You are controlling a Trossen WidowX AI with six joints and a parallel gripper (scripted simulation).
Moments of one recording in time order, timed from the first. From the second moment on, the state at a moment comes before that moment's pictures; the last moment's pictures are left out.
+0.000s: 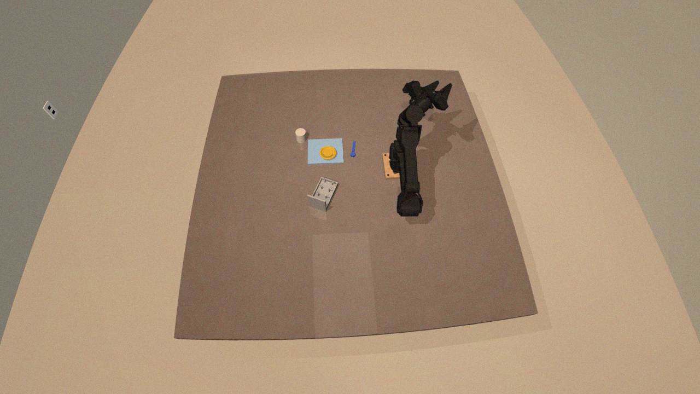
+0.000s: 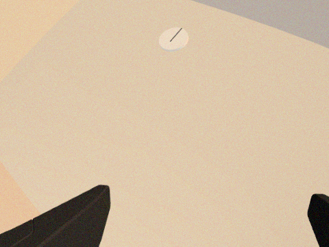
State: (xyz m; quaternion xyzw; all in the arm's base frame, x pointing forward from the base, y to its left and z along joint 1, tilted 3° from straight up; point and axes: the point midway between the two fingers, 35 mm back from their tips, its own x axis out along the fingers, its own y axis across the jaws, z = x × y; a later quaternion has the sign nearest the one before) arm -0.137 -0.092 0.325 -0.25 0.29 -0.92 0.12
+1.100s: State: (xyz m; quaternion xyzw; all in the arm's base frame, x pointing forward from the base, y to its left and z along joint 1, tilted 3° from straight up) arm -0.026 -0.256 0.282 -0.22 0.40 -0.71 0.54
